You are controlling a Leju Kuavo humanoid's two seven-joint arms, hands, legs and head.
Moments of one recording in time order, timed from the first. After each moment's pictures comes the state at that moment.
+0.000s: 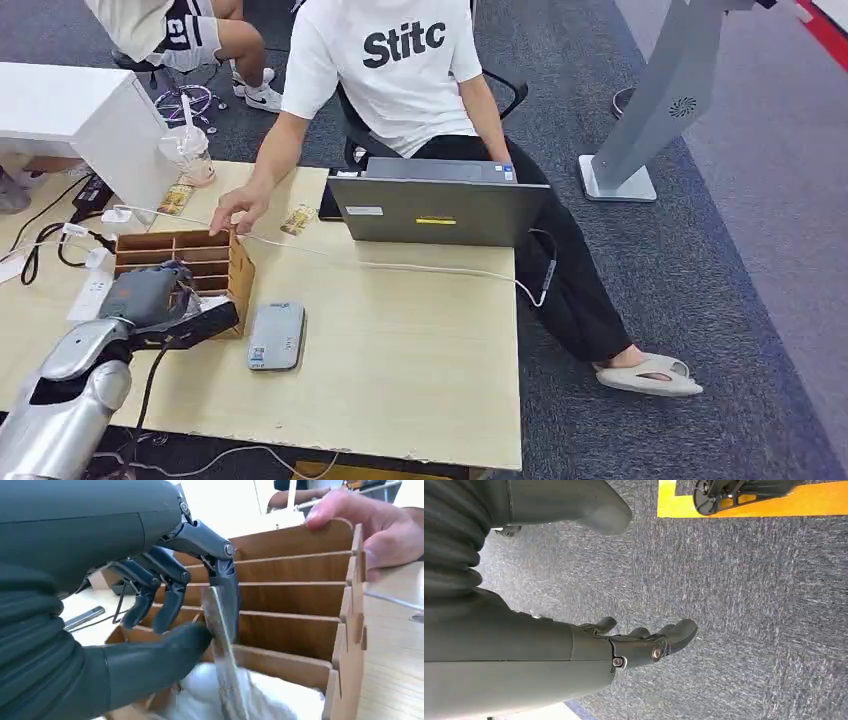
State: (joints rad) left arm -0.50 0.30 -0.38 -1.03 -1.03 -0.04 -0.07; right arm -0.06 0.13 -0.71 -0.20 0.77 -0.27 0.07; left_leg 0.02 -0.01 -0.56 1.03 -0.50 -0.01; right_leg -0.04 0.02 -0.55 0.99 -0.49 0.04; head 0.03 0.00
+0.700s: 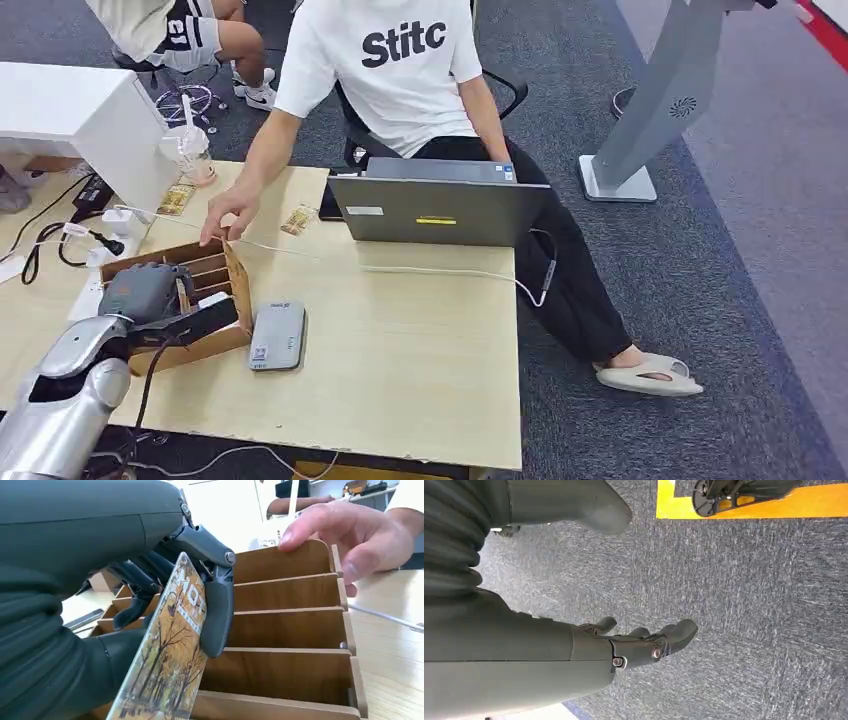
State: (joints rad) left arm -0.51 0.30 -0.38 -1.03 -1.03 -0.03 -0.07; right arm -0.07 0.13 -0.72 -0.20 0.77 -0.26 0.07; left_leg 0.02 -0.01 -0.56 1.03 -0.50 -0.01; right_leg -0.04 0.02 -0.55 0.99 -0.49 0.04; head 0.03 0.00
